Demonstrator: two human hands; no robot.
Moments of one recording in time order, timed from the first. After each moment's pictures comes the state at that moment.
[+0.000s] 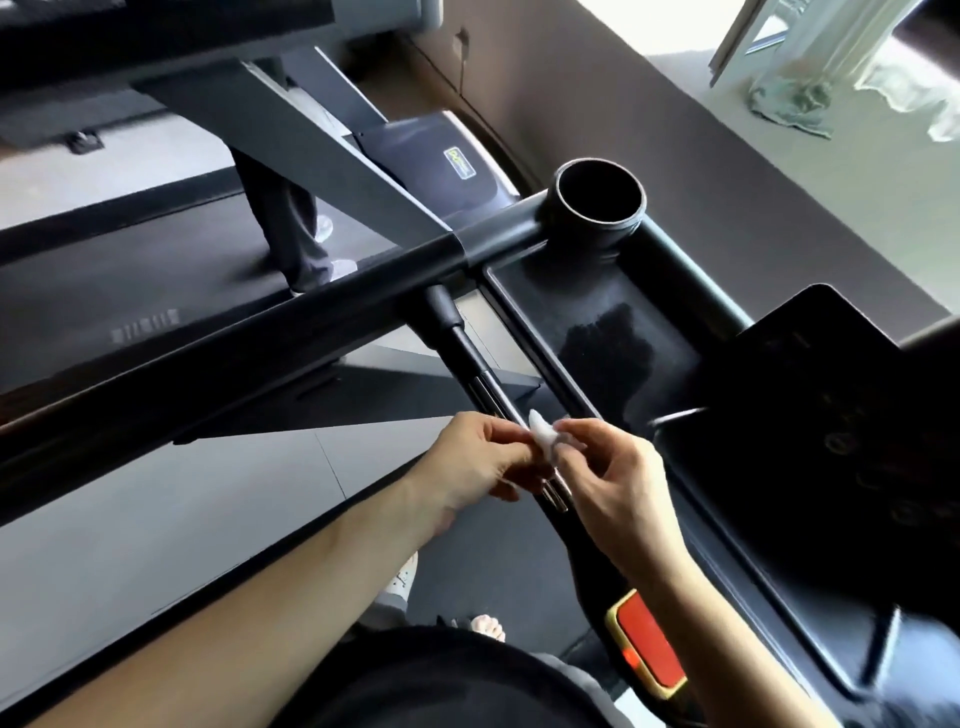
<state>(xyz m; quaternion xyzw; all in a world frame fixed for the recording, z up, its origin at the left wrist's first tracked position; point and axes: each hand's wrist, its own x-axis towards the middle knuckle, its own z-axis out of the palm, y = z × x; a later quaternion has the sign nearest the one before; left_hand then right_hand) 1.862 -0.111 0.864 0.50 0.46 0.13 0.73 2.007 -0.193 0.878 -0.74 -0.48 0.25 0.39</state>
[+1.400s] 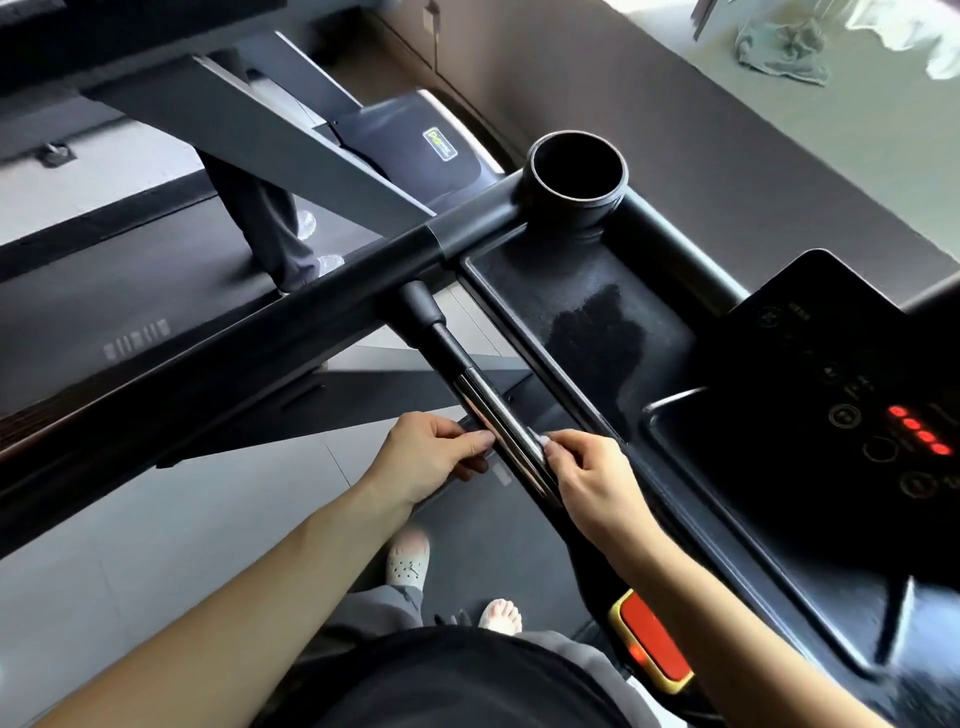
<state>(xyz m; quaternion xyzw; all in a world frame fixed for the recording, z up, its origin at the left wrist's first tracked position) 1.842 -0.089 0.834 0.51 0.57 0.12 0.63 2.016 -0.183 0.831 -0.78 -0.42 0.36 0.27</state>
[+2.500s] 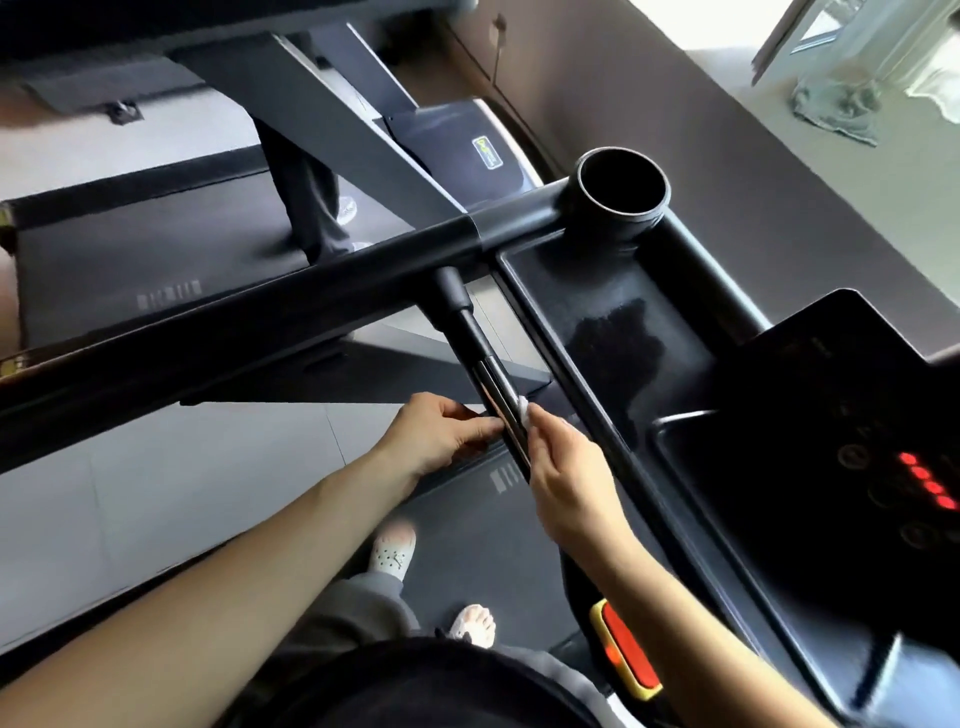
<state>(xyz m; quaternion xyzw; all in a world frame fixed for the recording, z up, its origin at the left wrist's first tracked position) 1.840 -0.092 0.821 0.49 0.59 0.15 0.62 1.989 -0.180 0.852 -0.74 -0.53 0.30 0.27</state>
